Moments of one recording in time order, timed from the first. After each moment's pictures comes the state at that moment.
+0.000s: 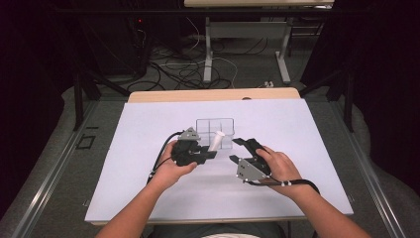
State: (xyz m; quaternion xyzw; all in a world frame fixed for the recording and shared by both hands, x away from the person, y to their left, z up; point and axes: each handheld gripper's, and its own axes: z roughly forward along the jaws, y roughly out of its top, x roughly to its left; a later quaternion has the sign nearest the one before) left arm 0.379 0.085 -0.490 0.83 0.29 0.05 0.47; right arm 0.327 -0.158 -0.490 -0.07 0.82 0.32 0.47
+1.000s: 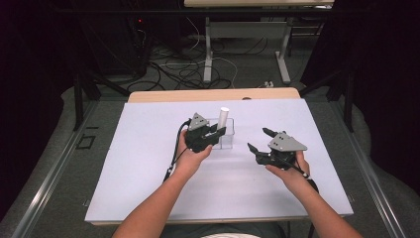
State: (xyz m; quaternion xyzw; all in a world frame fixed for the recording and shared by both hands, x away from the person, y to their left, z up) left arm 0.412 0.045 -0.488 0.74 0.36 0.15 0.55; right arm 0.354 -0.225 -0.494 0.28 0.75 0.49 0.35
